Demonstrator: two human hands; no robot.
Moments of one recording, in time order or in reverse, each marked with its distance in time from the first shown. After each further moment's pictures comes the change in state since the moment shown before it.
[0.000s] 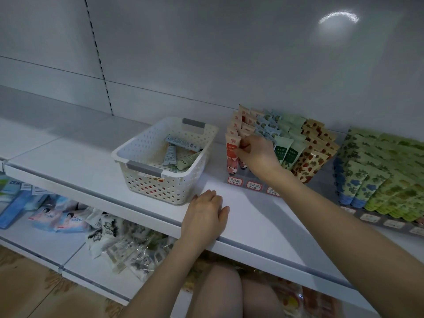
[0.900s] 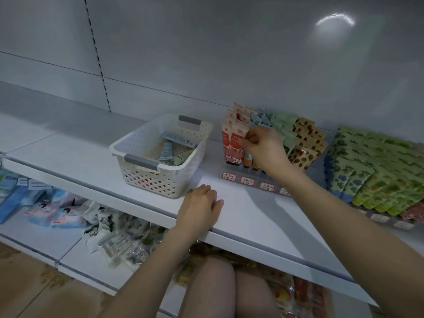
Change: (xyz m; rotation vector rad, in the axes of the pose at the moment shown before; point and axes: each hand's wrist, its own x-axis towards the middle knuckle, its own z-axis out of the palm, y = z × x) left_hand 0.002 0.003 -0.010 -0.029 -0.115 -0.028; right_hand -0.023 -0.002 -0.029 0.105 0.127 -0.134
